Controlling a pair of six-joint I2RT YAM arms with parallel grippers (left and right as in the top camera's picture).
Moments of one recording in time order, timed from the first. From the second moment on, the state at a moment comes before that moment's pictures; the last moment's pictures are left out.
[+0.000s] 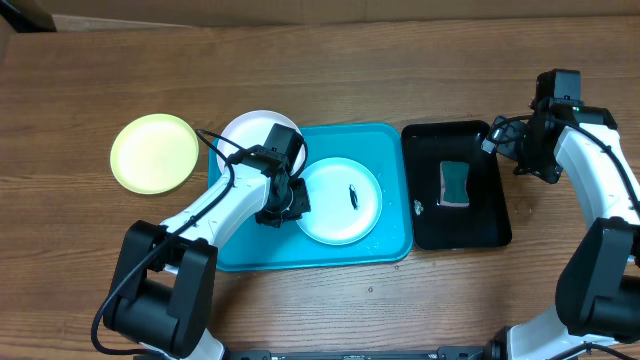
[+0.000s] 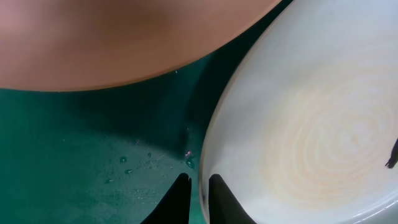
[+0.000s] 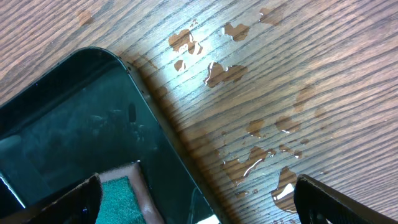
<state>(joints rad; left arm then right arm) -0.38 1.77 1.07 -0.76 0.12 -0.59 -0.15 1.77 1.30 -0.84 0.01 0.36</state>
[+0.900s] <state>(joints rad) -0.44 1.77 1.07 -0.75 0.11 -0.59 -0.15 1.77 1.30 -0.85 -0.42 0.23</state>
